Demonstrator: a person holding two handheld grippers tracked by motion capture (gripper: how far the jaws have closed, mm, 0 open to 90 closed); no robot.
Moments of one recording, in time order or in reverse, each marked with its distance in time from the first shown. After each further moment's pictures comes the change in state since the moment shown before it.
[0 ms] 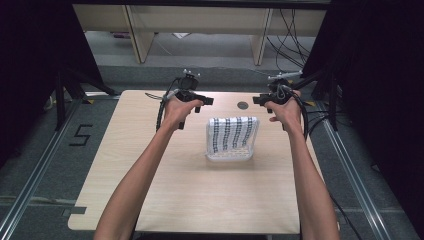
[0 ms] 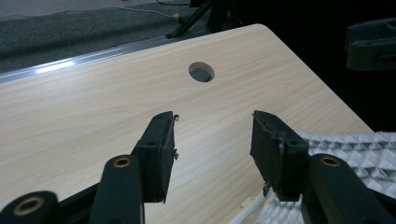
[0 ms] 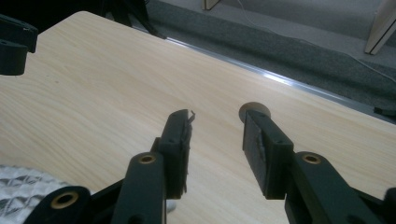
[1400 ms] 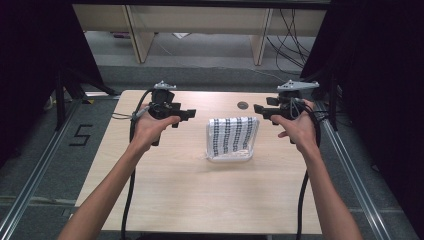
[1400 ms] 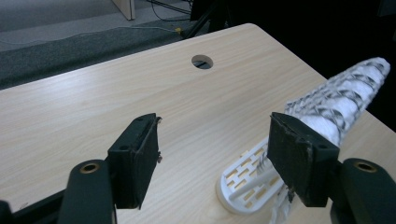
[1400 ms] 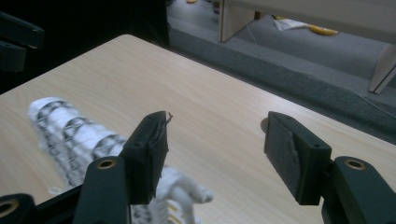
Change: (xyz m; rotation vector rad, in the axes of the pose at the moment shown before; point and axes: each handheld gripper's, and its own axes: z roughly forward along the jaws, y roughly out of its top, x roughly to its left) left arm -0.002 -0.053 -0.087 -0.076 -0.004 0.075; right arm 0.042 -0.027 -0.068 -0.145 0.055 -0.092
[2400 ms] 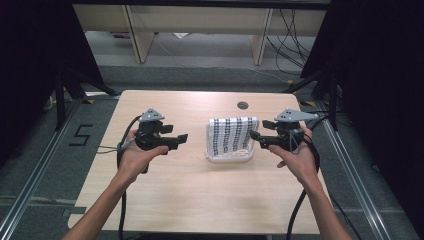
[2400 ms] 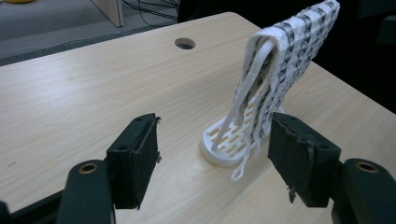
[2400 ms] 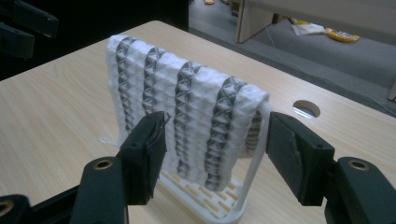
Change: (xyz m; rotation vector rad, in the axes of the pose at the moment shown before) left arm -0.016 -0.065 -0.032 -0.056 -0.041 0.037; right arm 0.043 -0.053 -0.021 -0.010 0.052 -0.056
